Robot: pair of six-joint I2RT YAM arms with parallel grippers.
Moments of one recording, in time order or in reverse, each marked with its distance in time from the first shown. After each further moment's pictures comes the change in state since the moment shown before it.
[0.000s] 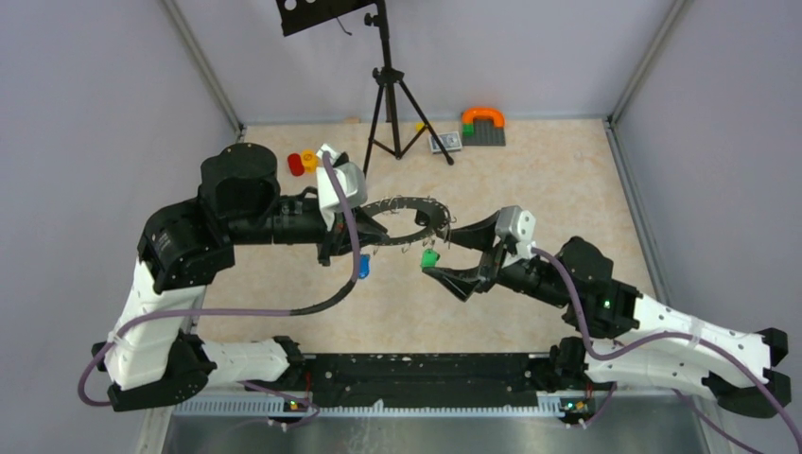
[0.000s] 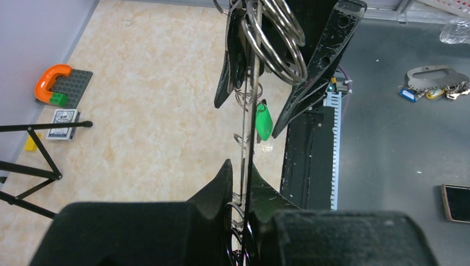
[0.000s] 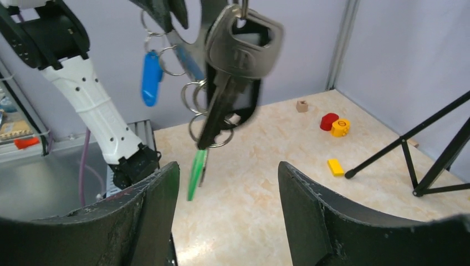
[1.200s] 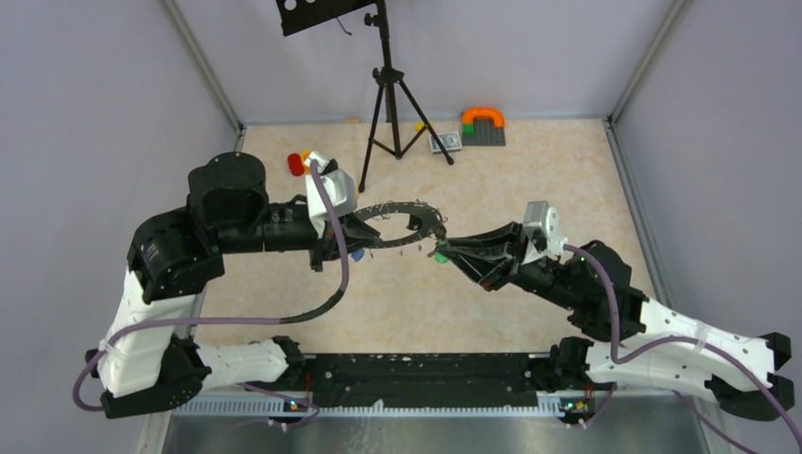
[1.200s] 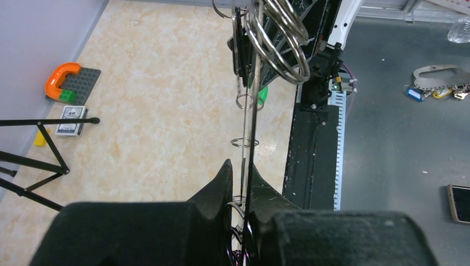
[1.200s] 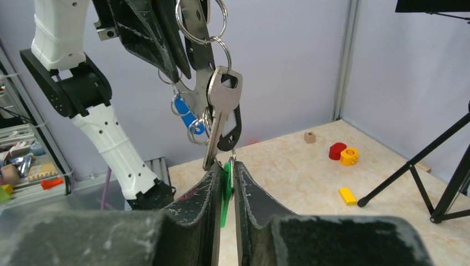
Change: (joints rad) left arm 0.000 -0.044 -0.026 0.000 -0.035 0.004; right arm 0.000 -0.033 -0.029 0.146 0.026 0.079
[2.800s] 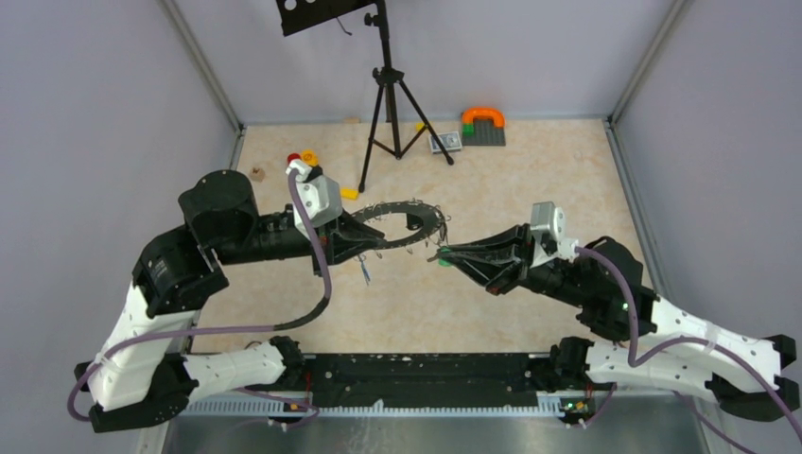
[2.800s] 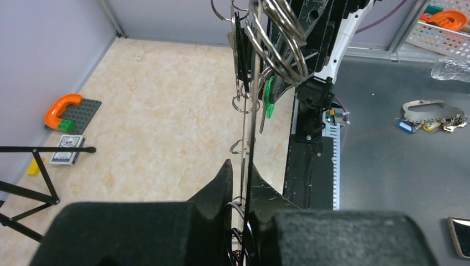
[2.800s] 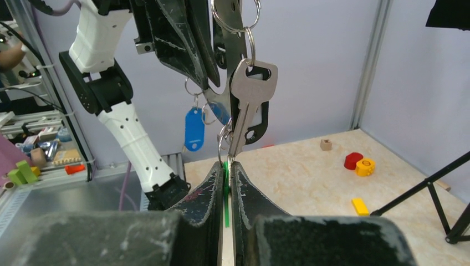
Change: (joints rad) left arm -0.001 -0.134 -0.233 0.259 0.032 -0.083; right arm 0.000 -0.008 0.061 -0.069 -0.100 -0.003
